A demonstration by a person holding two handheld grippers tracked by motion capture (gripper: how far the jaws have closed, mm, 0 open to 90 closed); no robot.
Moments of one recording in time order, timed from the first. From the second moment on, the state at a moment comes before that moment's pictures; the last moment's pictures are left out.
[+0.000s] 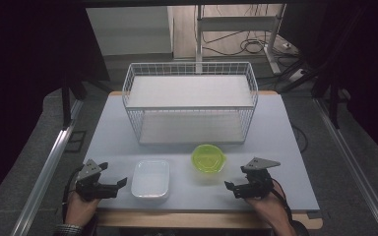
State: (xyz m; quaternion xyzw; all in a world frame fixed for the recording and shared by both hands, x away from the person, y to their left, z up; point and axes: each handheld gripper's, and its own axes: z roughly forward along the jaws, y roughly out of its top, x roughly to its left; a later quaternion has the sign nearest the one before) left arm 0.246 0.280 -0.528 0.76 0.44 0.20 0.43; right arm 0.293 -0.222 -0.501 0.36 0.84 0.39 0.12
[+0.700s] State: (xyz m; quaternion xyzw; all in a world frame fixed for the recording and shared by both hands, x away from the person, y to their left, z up) left arm 0.247 0.277 -0.529 0.77 0.44 0.20 0.42; right arm 0.294 -0.219 -0.502 0.36 0.84 0.39 0.13
